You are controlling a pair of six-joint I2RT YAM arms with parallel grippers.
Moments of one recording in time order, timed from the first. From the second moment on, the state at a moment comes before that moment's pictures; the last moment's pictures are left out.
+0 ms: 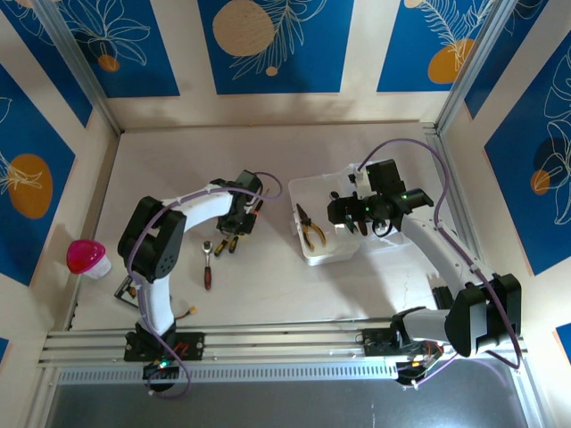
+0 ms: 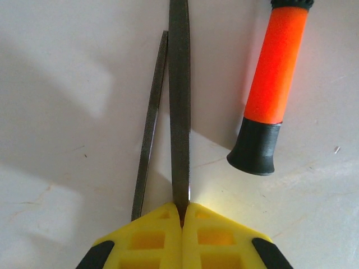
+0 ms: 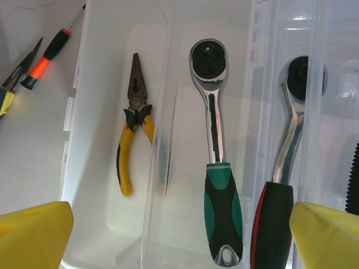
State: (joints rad) left arm -0.54 1.93 1.28 -0.78 -0.10 -0.26; right arm 0.29 1.28 1.02 -0.73 -0.19 0.14
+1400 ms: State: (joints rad) left arm -0.51 1.65 1.42 -0.45 0.44 -0.53; right arm 0.46 1.36 1.08 -0.46 -0.51 0.31
